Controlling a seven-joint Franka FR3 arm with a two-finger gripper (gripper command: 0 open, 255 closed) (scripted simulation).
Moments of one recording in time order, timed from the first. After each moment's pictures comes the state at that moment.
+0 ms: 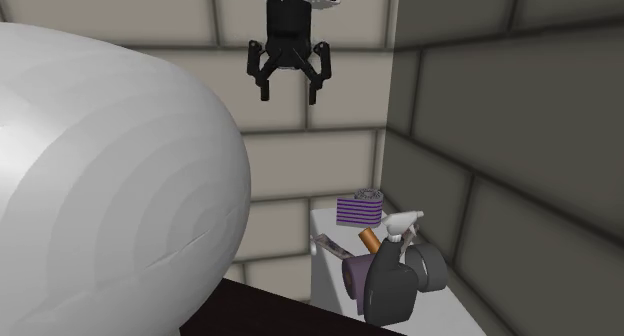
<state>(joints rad) -0.04 -0.49 0.09 -2.45 0.09 1.94 -0.07</state>
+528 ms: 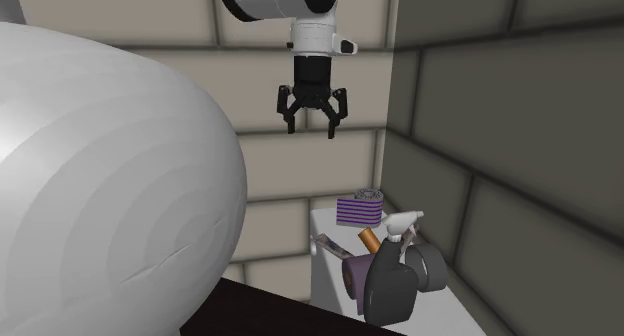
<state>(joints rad) -0.08 -0.19 0.10 -2.38 0.05 2.18 0.00</state>
